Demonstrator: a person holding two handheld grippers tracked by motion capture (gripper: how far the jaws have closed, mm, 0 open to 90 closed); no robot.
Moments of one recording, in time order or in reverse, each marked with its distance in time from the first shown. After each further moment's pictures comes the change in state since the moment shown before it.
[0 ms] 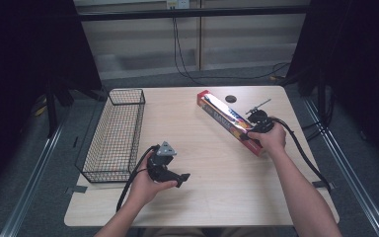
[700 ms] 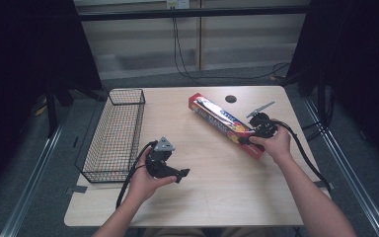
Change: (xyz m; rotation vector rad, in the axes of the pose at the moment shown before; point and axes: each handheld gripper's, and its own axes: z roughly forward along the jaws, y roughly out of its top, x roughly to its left) left arm 0.004 0.011 -0.007 -0.036 0.003 -0.015; right arm 0.024 -0.012 -0.030 -0.070 0.081 -0.088
